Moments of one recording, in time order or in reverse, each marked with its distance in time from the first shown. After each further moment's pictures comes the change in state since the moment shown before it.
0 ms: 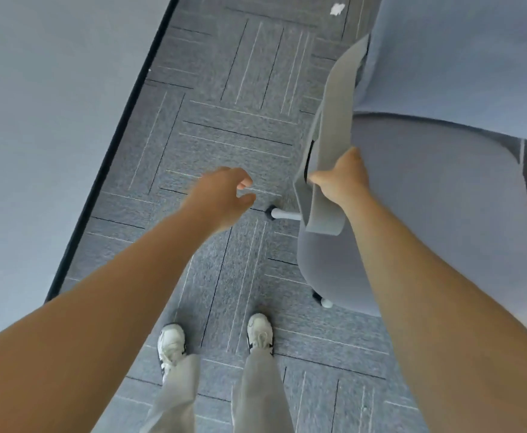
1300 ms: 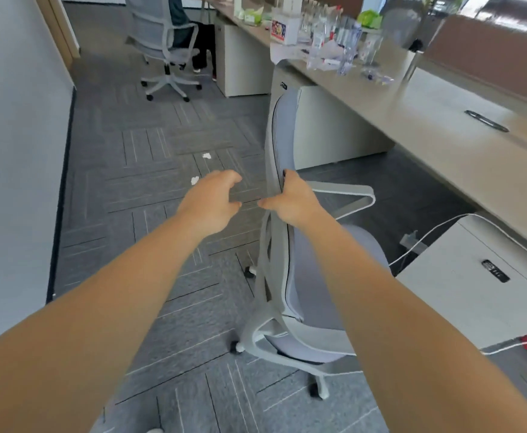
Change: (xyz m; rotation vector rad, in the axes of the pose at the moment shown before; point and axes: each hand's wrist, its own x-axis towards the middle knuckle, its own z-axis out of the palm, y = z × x) left_hand 0.012 0.147 -0.265 0.076 0.066 0.744; right_hand -0.131 -0.201 -0.195 0.320 0.354 -0.068
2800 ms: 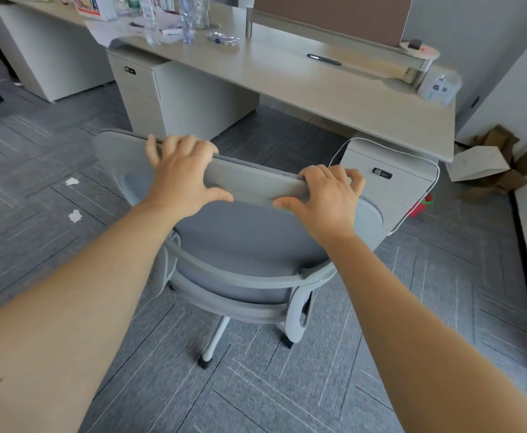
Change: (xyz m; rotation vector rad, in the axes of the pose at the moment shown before) left_hand 0.089 -0.020 -0.013 0.194 0.078 0.667; right_hand -0.047 0.022 0.020 -0.613 0.837 0.192
